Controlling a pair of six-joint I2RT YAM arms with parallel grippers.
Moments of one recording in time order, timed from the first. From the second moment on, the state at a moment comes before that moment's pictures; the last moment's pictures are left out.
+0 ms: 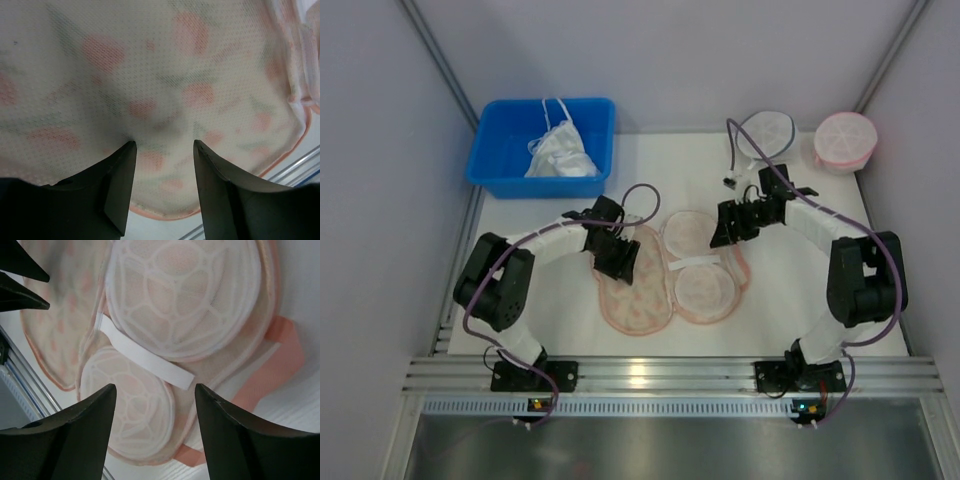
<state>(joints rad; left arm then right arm) -0.50 1.67 0.96 -0.55 0.35 -0.09 0.18 1.63 1.08 -0.56 -0.68 -0.13</state>
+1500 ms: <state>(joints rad) 0.08 2.25 2.07 -0.69 0.21 0.05 0.19 1.47 1.35 -0.64 -0.27 -0.29</state>
